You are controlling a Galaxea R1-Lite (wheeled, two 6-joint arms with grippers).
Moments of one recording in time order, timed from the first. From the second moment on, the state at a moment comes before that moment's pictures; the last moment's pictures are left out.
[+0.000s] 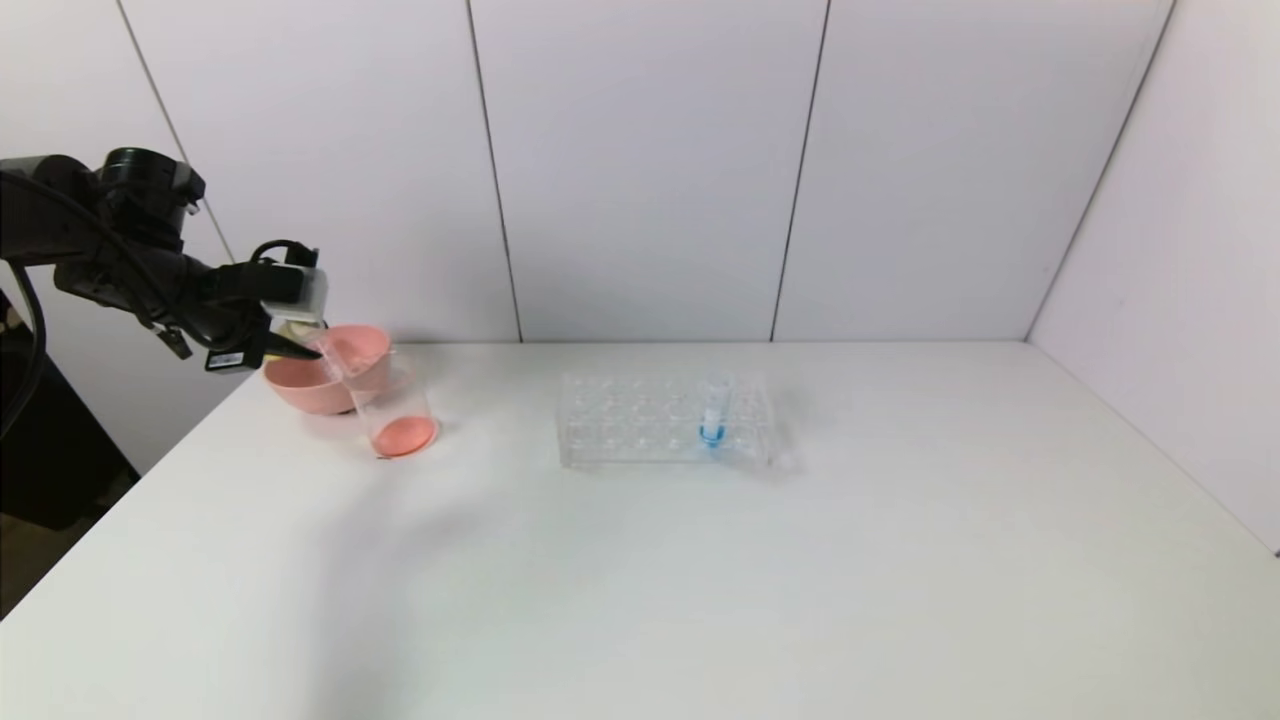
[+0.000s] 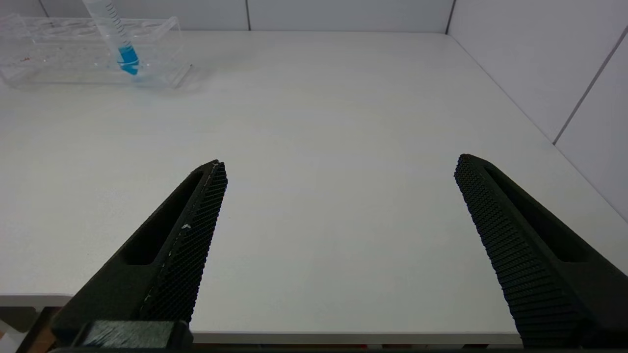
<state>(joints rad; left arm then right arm) 0.22 2.12 -1.98 0.70 -0.44 1.68 0.00 0.00 0.00 0.00 0.00 0.00</state>
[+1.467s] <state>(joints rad) 0.18 2.09 -1.98 0.83 -0.30 1.65 0.00 0.00 0.00 0.00 0.00 0.00</state>
